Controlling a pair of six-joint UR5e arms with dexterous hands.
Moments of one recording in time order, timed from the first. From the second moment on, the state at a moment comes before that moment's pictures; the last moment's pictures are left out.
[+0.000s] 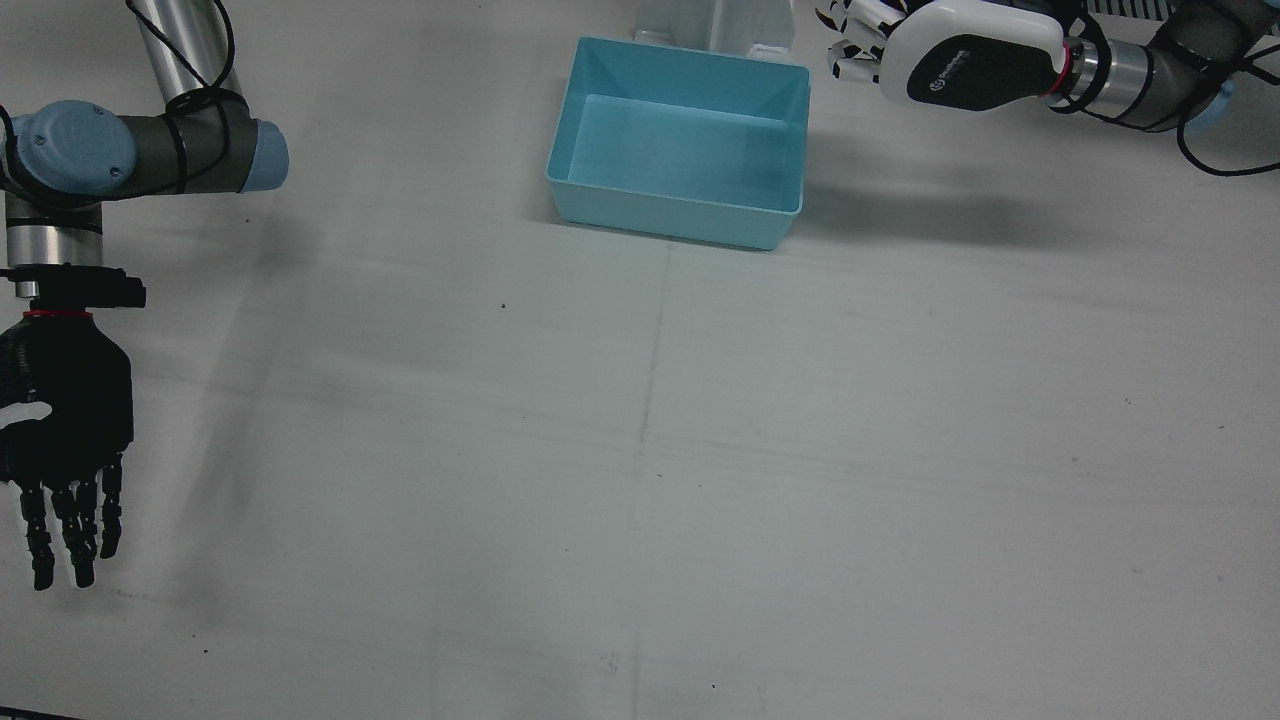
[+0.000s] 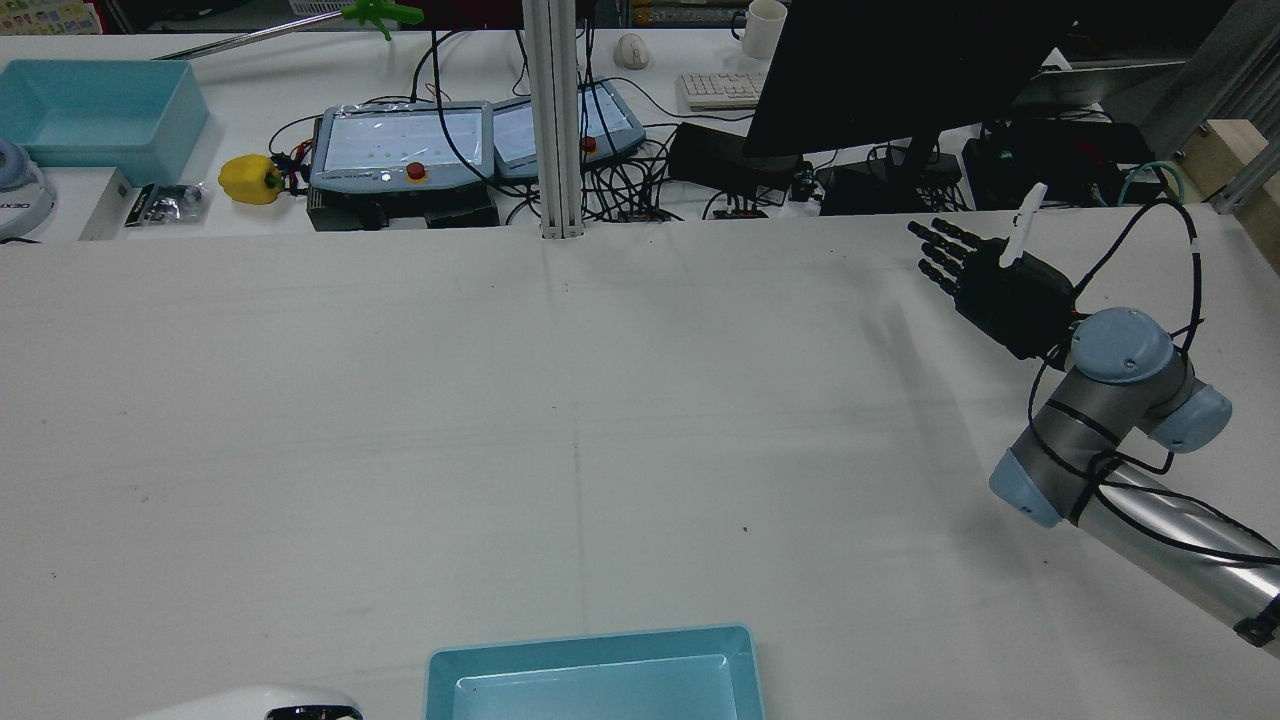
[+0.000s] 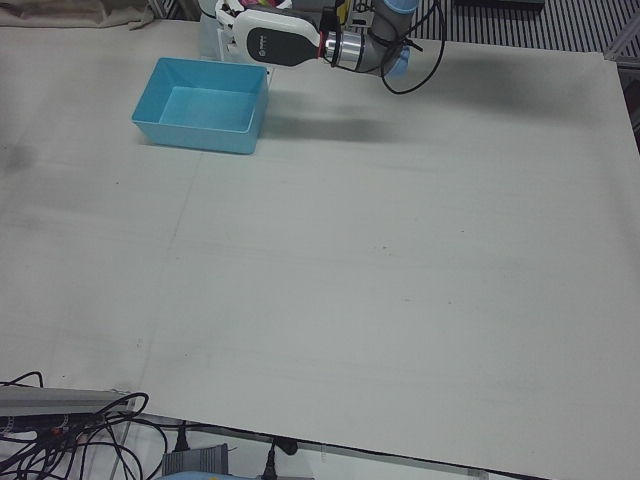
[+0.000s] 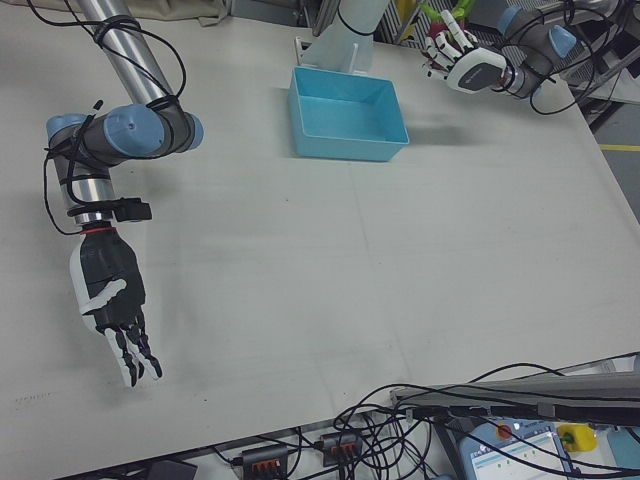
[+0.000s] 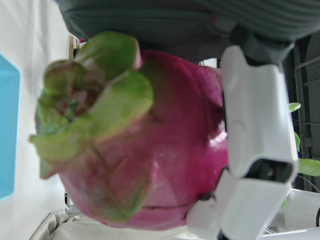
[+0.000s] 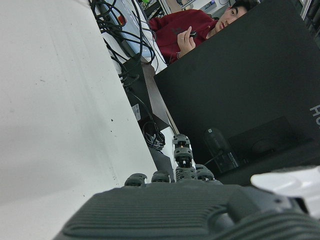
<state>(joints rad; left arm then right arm) -0.26 -1.38 -2.27 -0.48 1.59 0.59 1.00 -1.20 1.29 -3.33 -1.37 0.52</state>
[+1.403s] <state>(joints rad) -0.11 -1.37 -2.28 -0.44 1.37 0.78 1.00 -1.20 1.29 -3.33 -1.37 0.52</state>
